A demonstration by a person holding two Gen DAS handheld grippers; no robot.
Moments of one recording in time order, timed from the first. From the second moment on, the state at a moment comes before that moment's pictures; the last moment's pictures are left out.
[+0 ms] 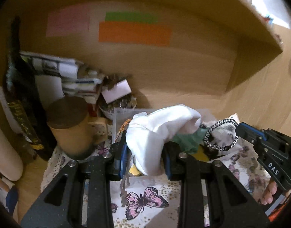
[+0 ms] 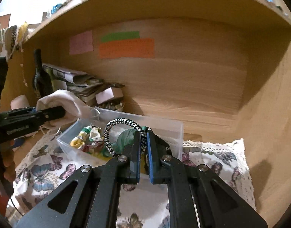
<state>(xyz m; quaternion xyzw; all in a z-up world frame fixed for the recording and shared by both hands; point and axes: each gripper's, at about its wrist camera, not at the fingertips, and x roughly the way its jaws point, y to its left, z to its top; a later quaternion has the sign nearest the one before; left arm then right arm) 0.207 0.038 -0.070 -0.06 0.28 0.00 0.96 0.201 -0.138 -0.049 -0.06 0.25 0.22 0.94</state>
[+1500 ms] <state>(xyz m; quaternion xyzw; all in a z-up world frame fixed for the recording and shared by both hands) 0.057 0.005 0.030 -0.03 0.12 -0.02 0.99 0.092 -0.164 0.038 -0.03 0.13 0.26 0.96</state>
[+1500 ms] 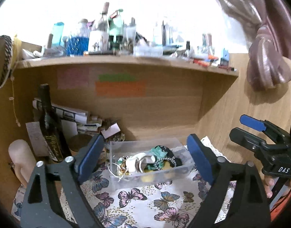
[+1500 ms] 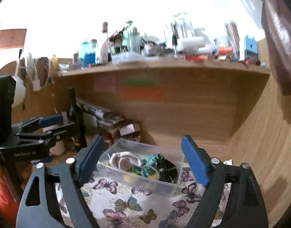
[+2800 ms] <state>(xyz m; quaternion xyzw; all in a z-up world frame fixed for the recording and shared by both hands) 0.011 -0.008 0.037 -0.03 0.08 -0.02 1.00 0.039 -0.167 0.053 -0.03 0.08 0.25 0.96</state>
